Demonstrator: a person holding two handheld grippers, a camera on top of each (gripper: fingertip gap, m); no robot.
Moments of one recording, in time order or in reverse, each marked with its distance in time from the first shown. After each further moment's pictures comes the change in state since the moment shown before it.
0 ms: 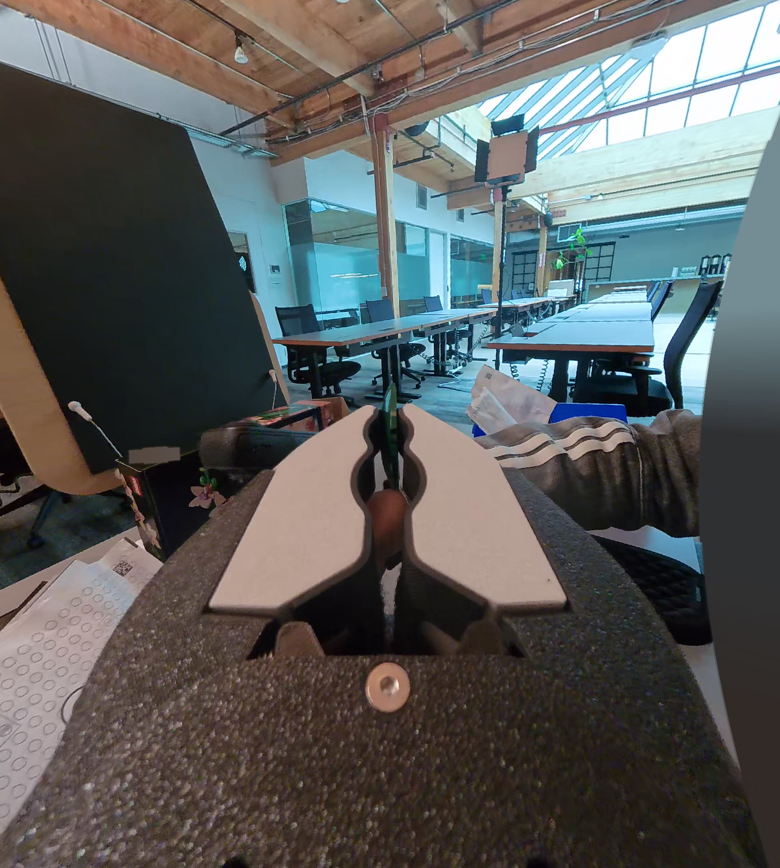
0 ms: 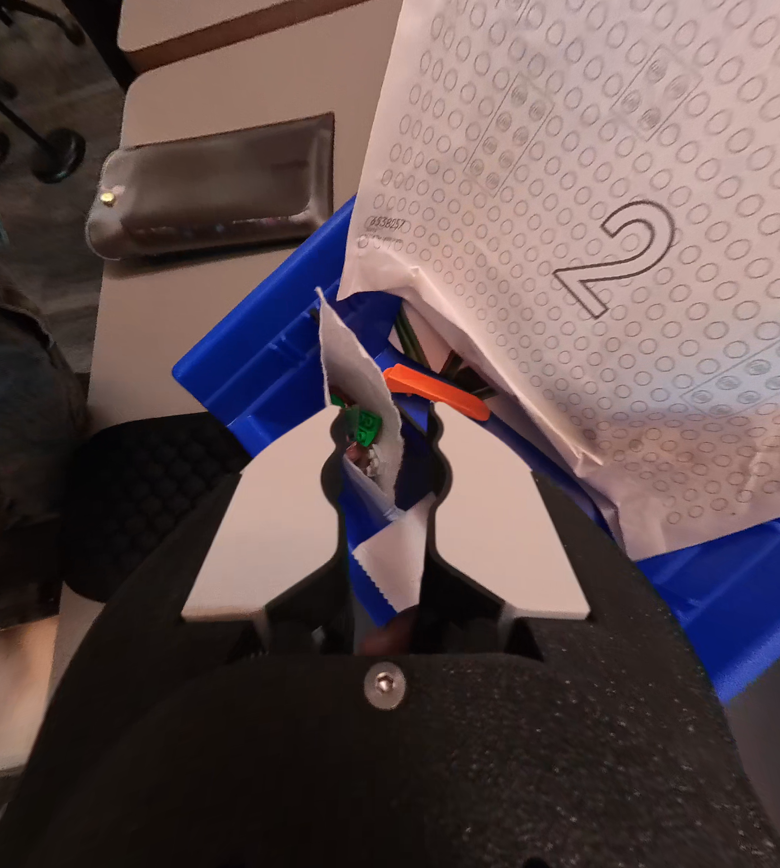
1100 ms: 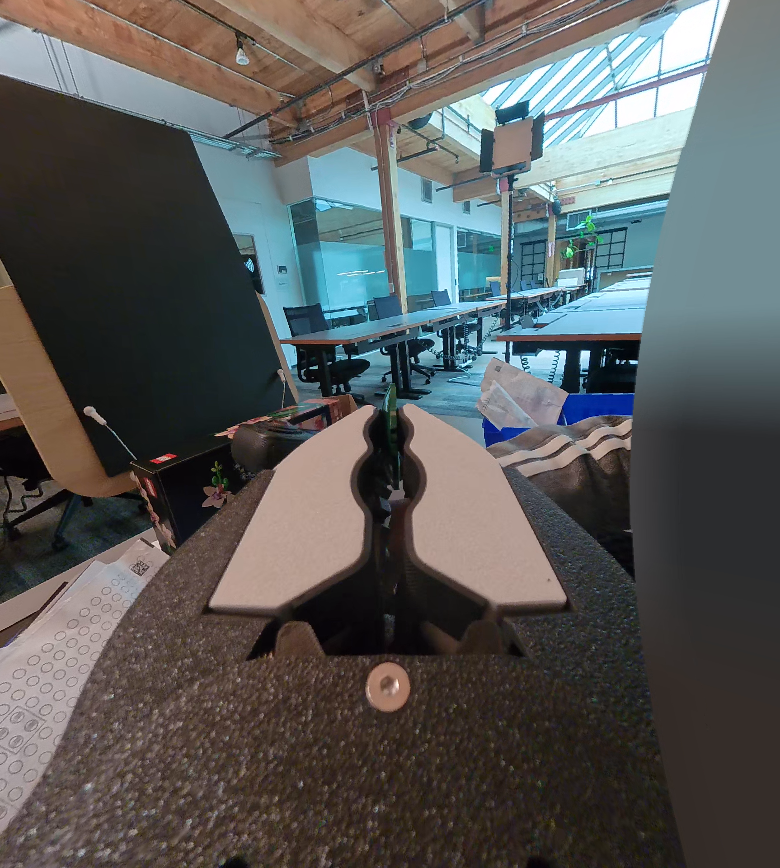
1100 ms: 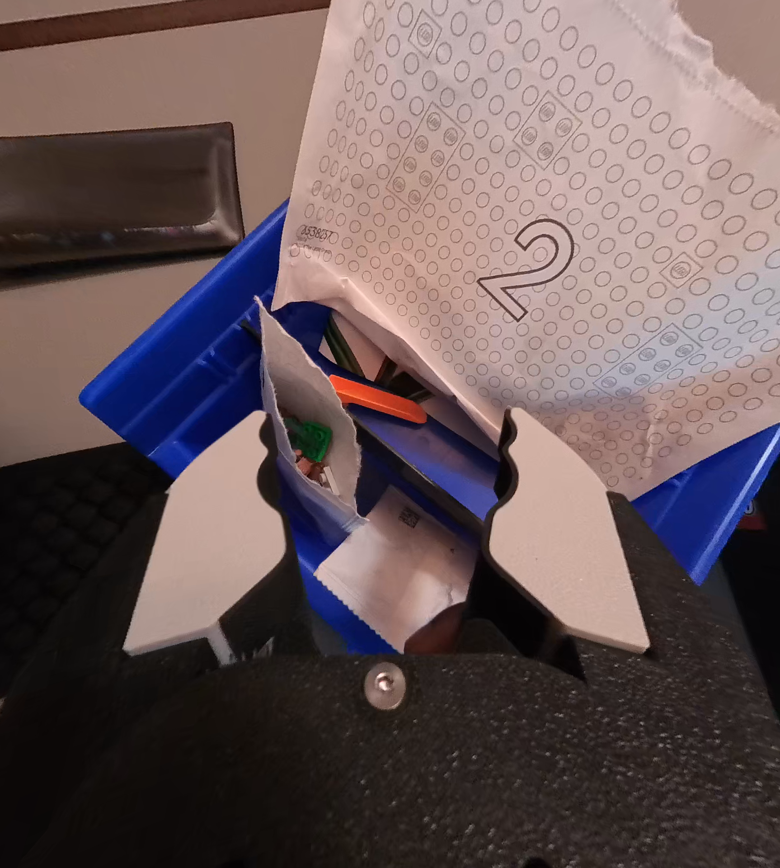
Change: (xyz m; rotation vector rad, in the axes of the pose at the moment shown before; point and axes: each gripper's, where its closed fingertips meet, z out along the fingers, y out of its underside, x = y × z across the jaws) left arm 0.000 0.003 -0.001 -0.009 -0.010 0.039; right arm 0.018 -0.002 -0.001 0.036 0.252 -0.040
